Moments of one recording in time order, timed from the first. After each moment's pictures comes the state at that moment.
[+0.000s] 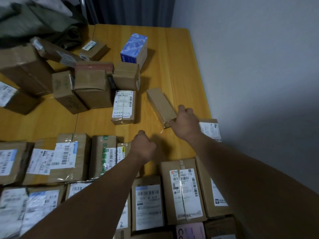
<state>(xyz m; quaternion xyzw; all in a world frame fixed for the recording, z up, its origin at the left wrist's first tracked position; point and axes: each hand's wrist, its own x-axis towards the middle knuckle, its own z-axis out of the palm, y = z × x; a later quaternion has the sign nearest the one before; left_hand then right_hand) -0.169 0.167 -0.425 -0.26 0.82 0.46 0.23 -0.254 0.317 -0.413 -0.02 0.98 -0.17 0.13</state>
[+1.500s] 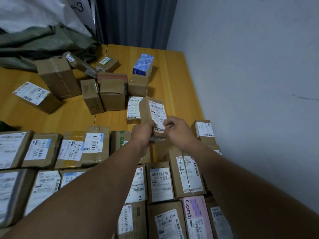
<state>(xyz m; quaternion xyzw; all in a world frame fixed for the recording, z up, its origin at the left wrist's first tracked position) -0.114 0.122 -0.323 -0.36 0.55 0.74 0.15 -0.141 0.257 -0.325 -0.01 0.88 -0.45 0.17</state>
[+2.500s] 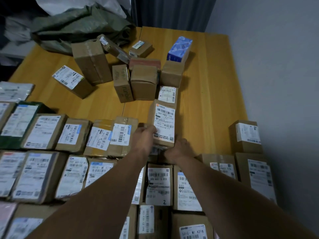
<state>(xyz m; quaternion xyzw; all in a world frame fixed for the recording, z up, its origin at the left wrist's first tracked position) -0.094 0.050 -0.385 -0.44 0.59 0.67 0.08 -0.125 0.173 -0.445 0.01 0.94 -0.14 0.32</state>
